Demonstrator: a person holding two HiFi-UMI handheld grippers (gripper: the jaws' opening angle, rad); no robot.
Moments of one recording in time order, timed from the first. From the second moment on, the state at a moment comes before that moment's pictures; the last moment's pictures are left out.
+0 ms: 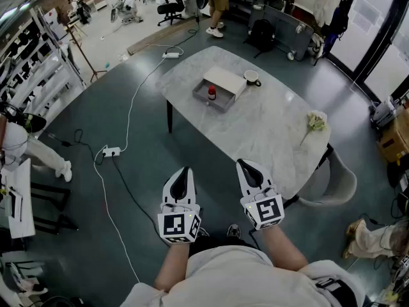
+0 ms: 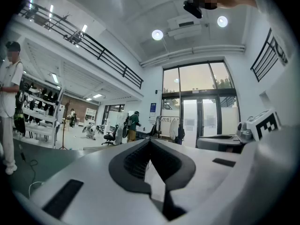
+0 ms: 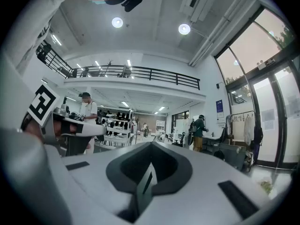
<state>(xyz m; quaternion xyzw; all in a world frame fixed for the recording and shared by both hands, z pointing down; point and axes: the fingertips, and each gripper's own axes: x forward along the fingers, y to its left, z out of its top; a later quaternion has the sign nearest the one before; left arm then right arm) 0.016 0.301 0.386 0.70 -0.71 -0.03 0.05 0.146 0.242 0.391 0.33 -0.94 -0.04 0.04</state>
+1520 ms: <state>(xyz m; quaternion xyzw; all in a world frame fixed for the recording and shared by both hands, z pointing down) -0.075 0.171 0.478 0.74 -0.66 0.02 0.12 0.077 0.124 0.490 0.38 -0.92 0.03 0.11</state>
